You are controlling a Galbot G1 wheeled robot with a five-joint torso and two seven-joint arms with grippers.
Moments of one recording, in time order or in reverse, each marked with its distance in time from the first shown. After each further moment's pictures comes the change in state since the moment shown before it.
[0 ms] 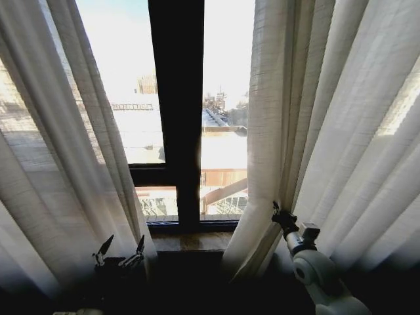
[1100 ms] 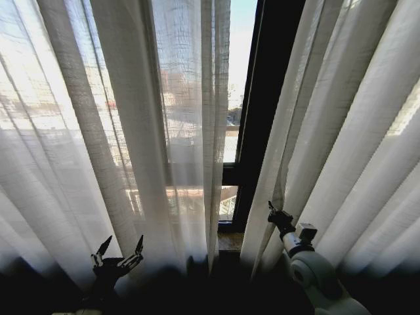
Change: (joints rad) left arm 0.002 -0.004 0.005 0.000 0.002 0.005 -0.004; right arm -0.008 -0.009 -0.038 0.030 0.001 -0.012 -0.005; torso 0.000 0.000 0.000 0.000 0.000
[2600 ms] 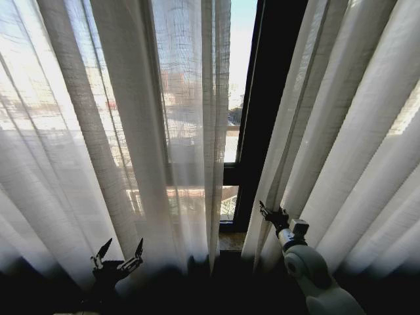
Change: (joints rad) left arm 0.019 0.013 -0.024 0.000 0.007 0.013 0.001; right arm 0.070 0.015 -0.033 -0.068 -0.003 -0.021 0.021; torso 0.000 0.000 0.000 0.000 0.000
